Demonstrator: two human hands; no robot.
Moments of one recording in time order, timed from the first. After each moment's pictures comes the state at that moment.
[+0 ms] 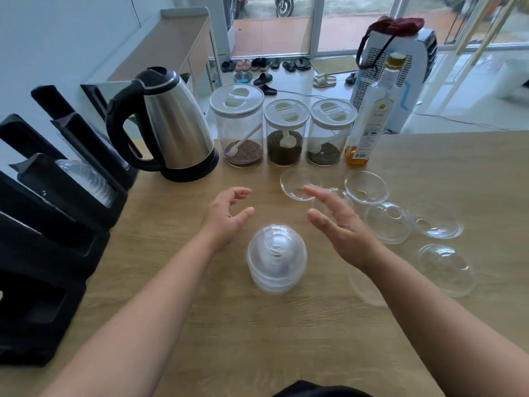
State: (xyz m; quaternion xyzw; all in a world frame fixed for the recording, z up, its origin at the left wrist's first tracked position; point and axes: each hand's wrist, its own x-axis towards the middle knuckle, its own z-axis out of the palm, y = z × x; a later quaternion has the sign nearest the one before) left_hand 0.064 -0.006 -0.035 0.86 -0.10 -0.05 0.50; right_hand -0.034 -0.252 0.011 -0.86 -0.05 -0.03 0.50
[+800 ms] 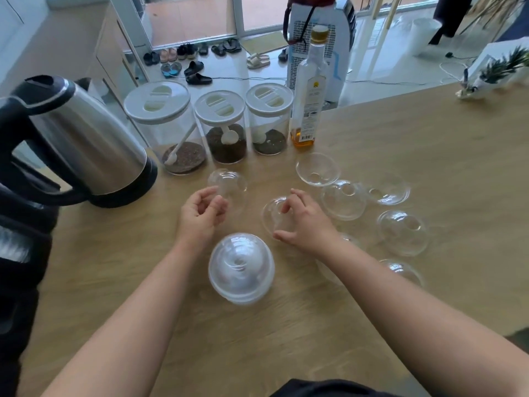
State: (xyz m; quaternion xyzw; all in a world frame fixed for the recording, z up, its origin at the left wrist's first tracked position) left_hand 0.089 -0.056 -0.052 0.72 -0.03 -0.12 0.68; right_hand -0.018 -0.264 -0.043 -0.94 0.13 0.02 0.32
